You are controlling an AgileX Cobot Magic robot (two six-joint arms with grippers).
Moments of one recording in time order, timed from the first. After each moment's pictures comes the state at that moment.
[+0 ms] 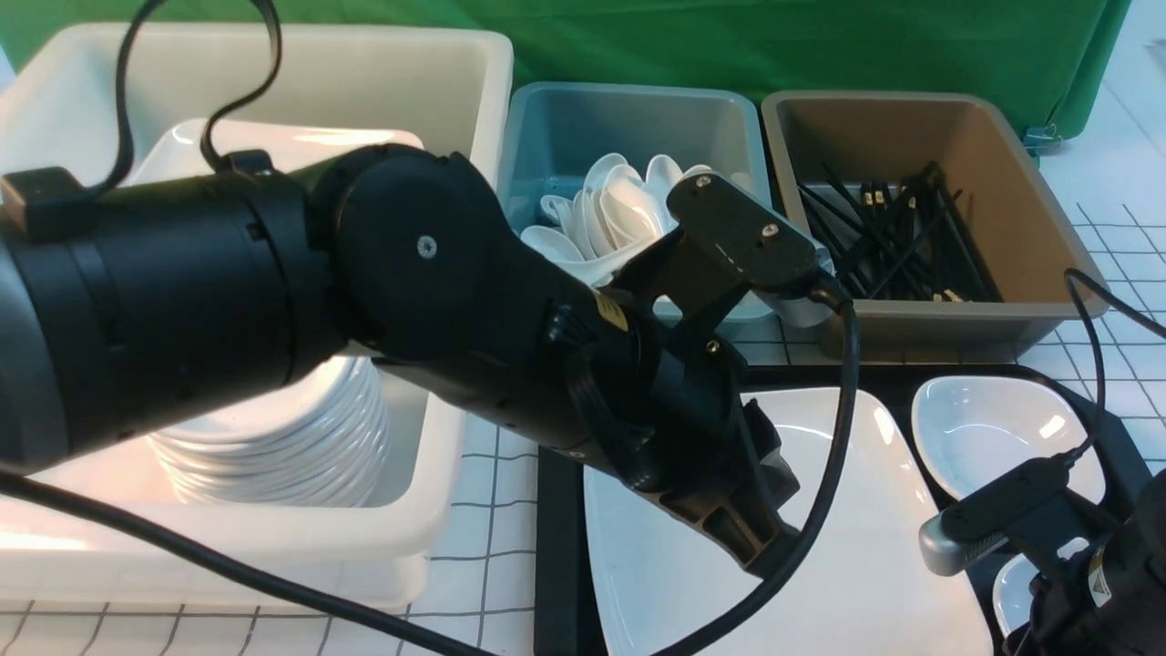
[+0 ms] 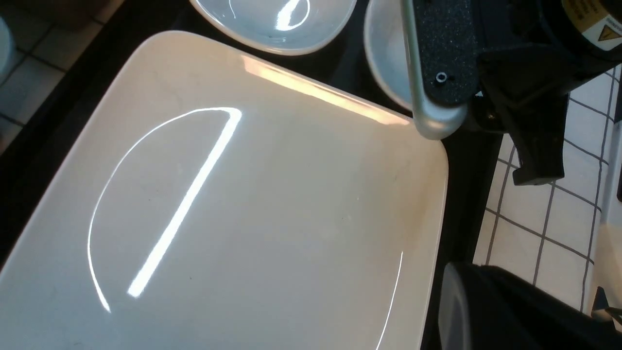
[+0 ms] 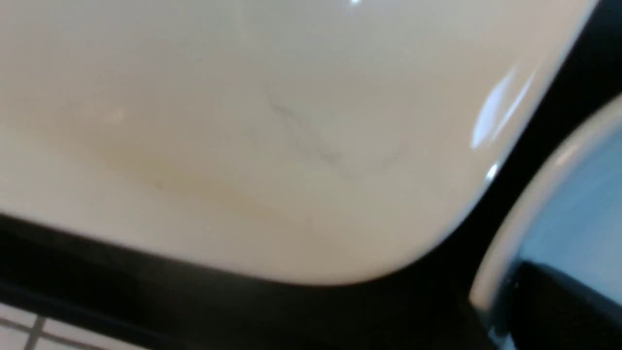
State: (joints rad) right arm 0.40 1.44 -0.60 -0.14 0.71 -0.06; left arm -0.78 1.54 -1.18 -0.58 0.66 0.60
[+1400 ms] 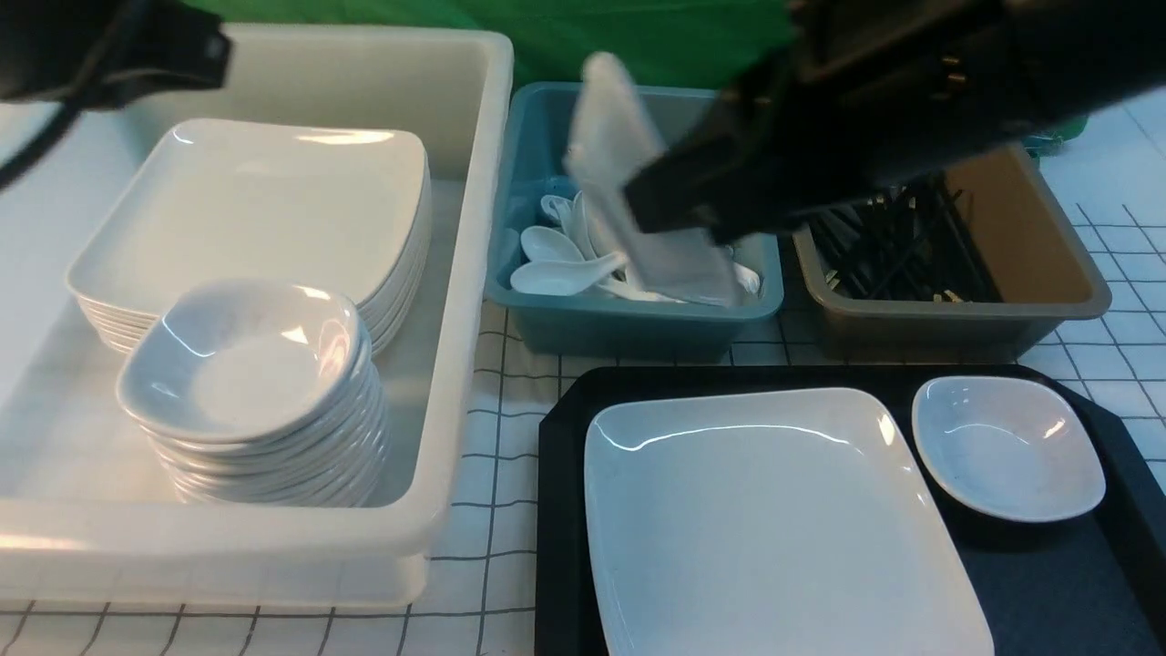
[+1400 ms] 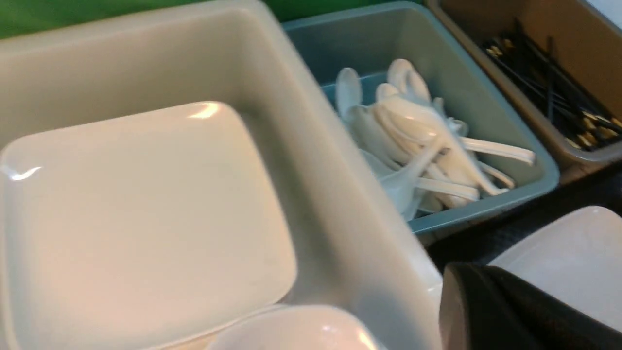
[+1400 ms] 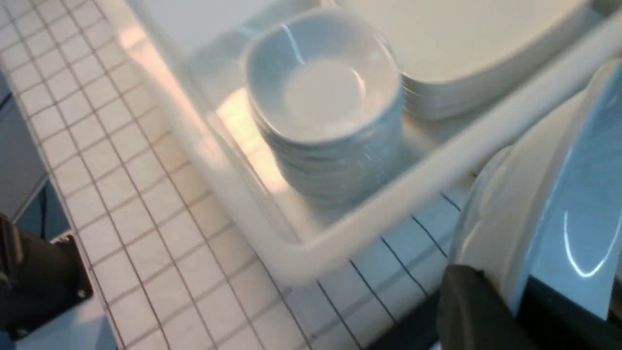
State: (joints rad) right arm 0.75 1.54 -1.66 0.40 0.95 -0.38; left arm -0.05 1.11 -1.31 -0.29 0.87 0.27
